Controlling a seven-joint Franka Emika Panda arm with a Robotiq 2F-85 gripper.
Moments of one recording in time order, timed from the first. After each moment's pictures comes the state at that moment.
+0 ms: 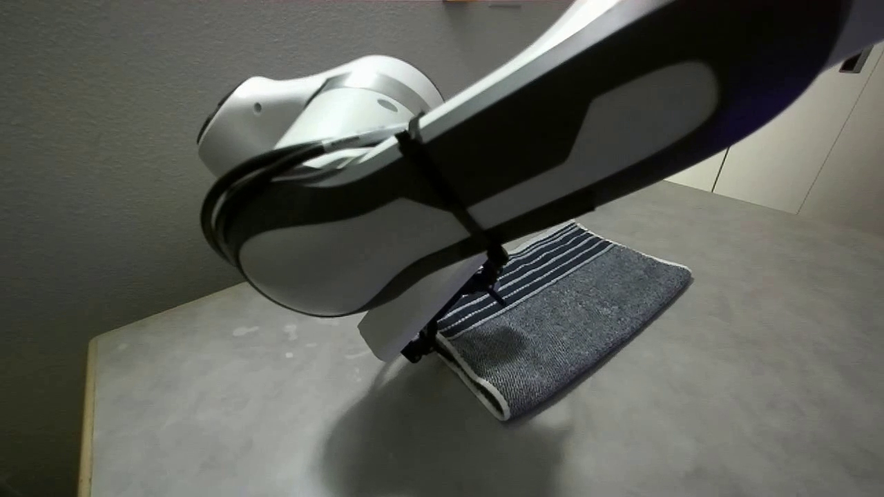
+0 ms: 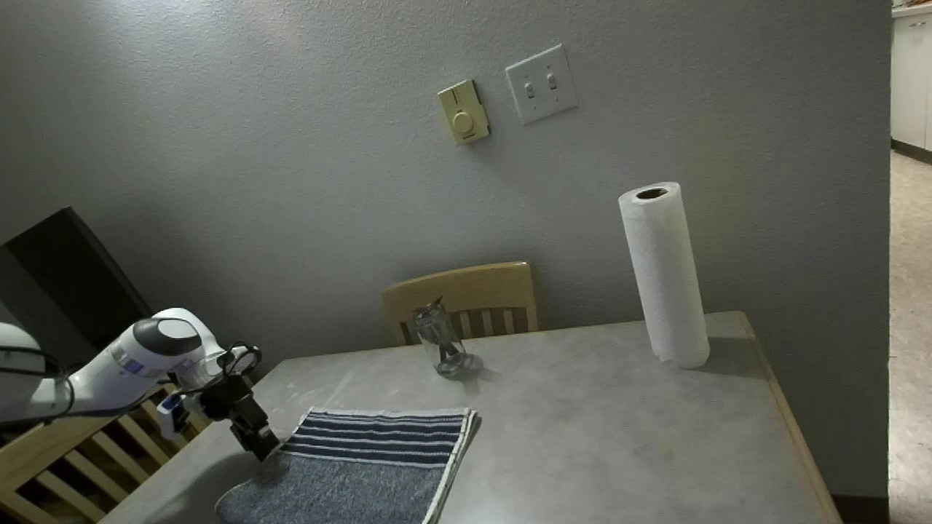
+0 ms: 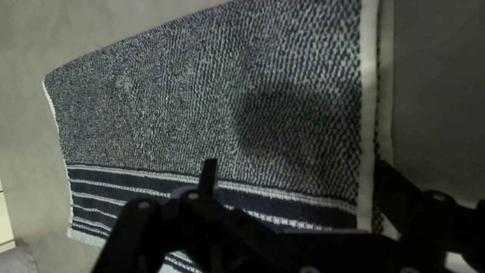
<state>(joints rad) 0.56 1.21 -0.10 -0.83 -0.31 1.55 0.76</state>
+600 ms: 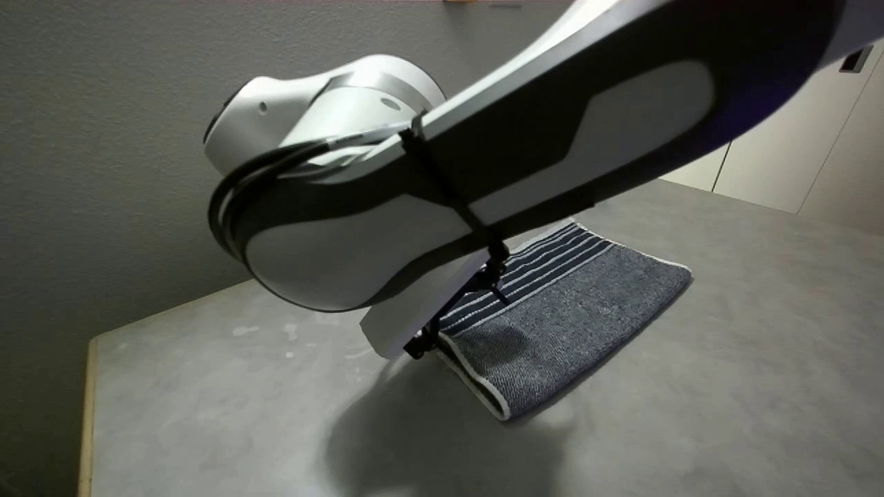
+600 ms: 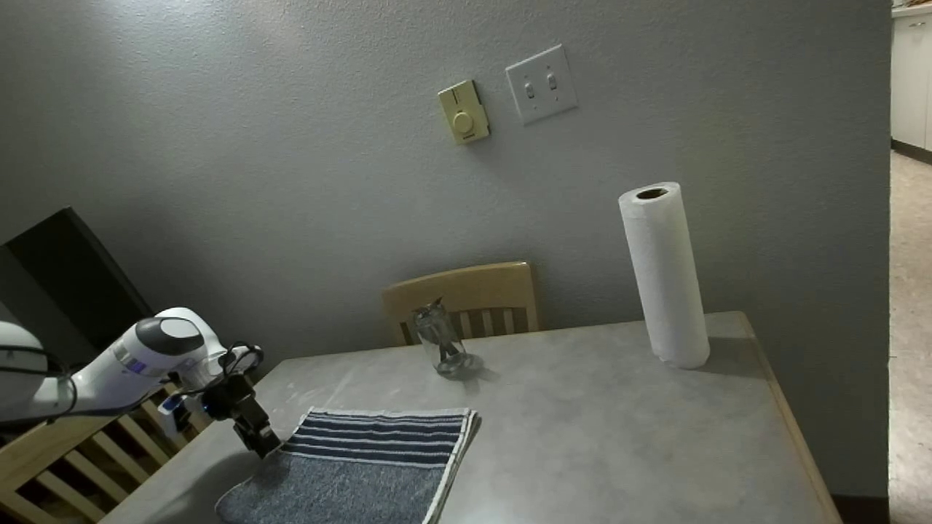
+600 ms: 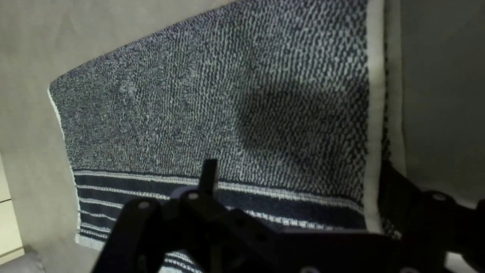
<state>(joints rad) 0.56 1.21 -0.10 -0.83 -0.31 1.54 0.78</state>
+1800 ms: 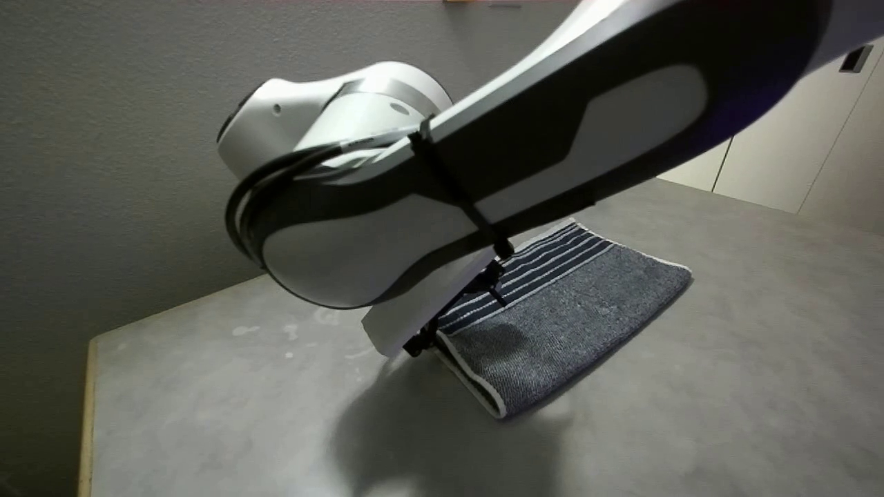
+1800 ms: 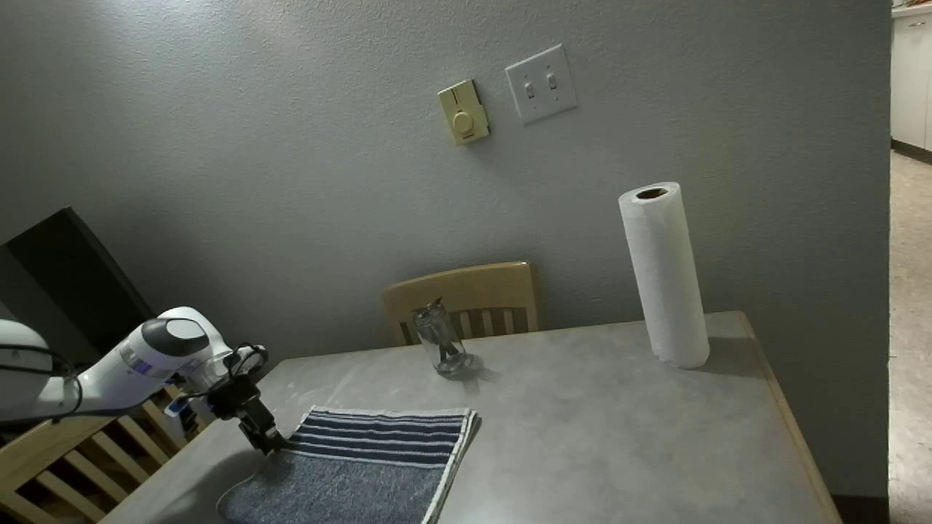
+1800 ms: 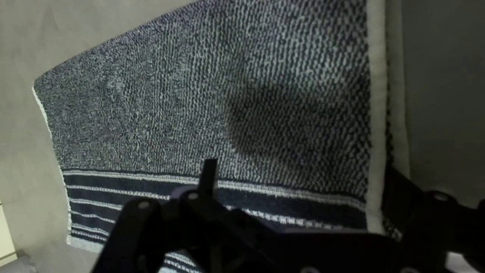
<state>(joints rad) 0.55 1.21 -0.10 -0.85 -0.30 1.59 0.80</state>
